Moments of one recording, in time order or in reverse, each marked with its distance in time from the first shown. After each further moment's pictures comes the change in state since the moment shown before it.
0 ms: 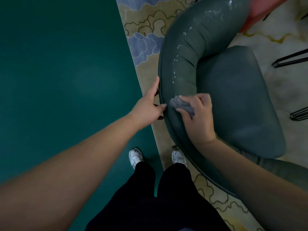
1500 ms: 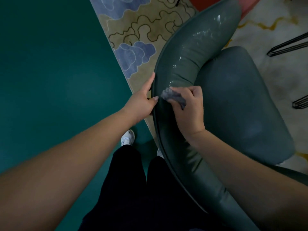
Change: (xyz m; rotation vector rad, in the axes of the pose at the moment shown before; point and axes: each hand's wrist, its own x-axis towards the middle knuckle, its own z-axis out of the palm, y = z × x) left_hand 0.141 0.058 -0.056 0.248 -0.088 0.059; right_hand 0.138 0.018 0.042 0.092 0.156 0.182
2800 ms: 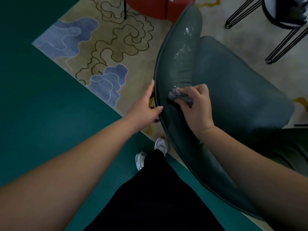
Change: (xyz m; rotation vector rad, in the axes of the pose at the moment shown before) left_hand 0.111 0.033 -0.063 0.137 -0.417 0.059; right_hand 0.076 -0.006 0.028 -0.159 0.287 0.307
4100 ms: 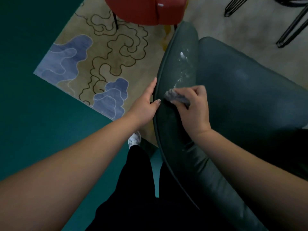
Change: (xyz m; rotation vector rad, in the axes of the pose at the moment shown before) left_hand 0.116 0.066 -0.043 0.217 -0.043 0.021; right_hand 0.099 0.003 0.029 0.080 0.109 0.147
